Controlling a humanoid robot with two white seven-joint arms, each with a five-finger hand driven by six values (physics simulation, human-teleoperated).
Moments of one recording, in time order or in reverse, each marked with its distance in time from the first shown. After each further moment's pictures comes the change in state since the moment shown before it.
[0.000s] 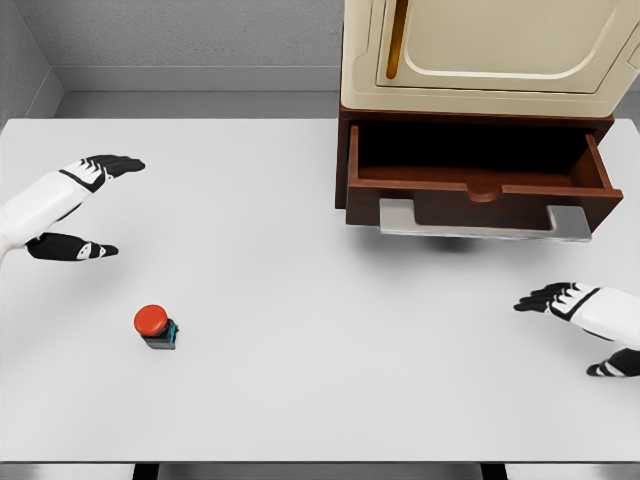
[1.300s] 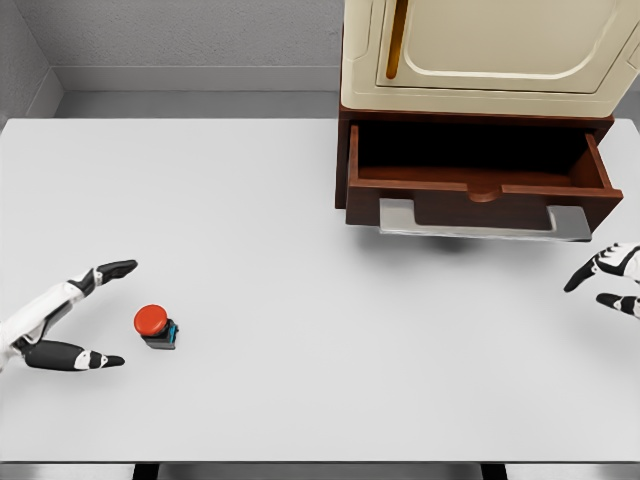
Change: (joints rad) left arm 0.365 0.149 -0.146 -0.059 0.597 0.000 0.009; right arm 0.028 -0.049 -0.139 0.000 -0.254 0.000 0.000
